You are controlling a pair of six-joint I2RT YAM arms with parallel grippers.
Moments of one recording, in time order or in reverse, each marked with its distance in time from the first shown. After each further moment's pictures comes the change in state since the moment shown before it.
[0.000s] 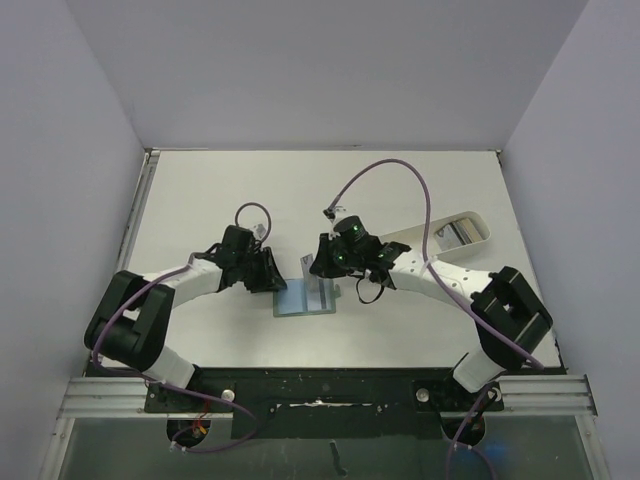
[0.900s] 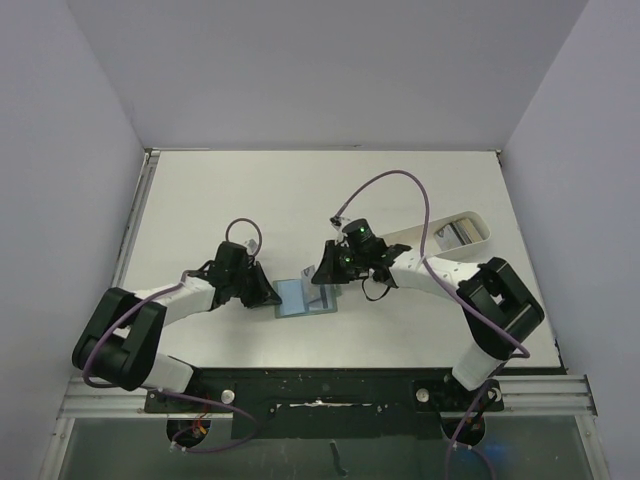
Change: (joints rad) left arm -0.002 -0.125 -0.170 0.065 0.027 -0.149; right arm -0.073 0.070 -0.086 0.088 -0.217 0.098
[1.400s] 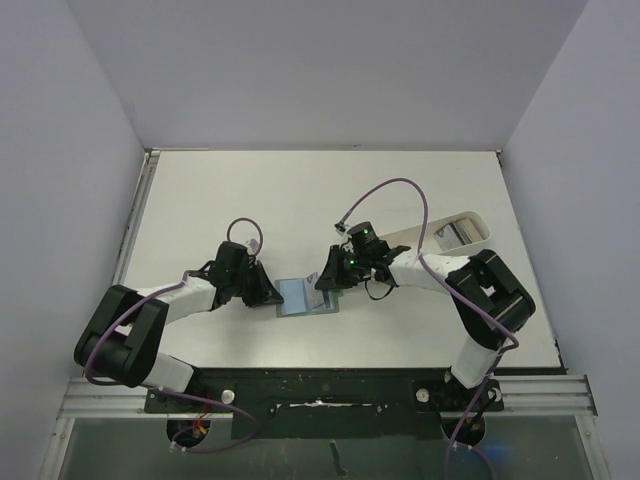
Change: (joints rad) left arm 0.000 0.029 -0.006 0.053 0.021 -0.005; right arm -0.048 0.076 -0.034 0.039 -0.108 0.034
